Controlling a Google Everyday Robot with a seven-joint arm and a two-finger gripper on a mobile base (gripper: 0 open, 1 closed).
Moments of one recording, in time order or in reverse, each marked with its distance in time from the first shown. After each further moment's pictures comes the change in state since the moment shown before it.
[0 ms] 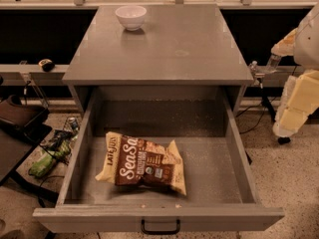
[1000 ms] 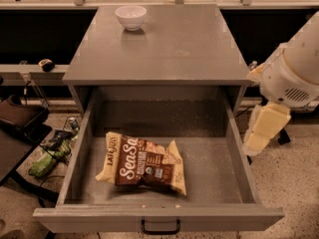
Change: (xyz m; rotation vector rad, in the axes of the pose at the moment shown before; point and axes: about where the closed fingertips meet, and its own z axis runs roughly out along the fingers) arm -0.011 0.013 0.071 -0.019 -0.045 0.008
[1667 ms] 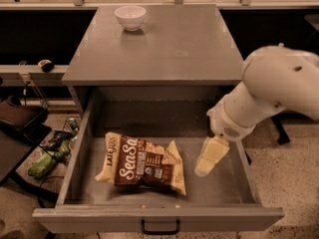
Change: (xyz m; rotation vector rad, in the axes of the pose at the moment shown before) arm -0.032 0.023 0.146 -0.115 -0.098 0.072
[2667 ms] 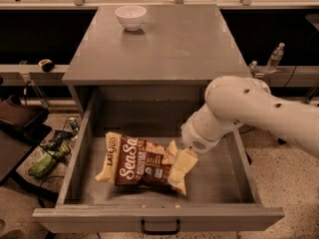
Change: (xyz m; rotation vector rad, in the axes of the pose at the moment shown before) arm -0.041 0.019 0.087 -0.082 -0.061 -0.014
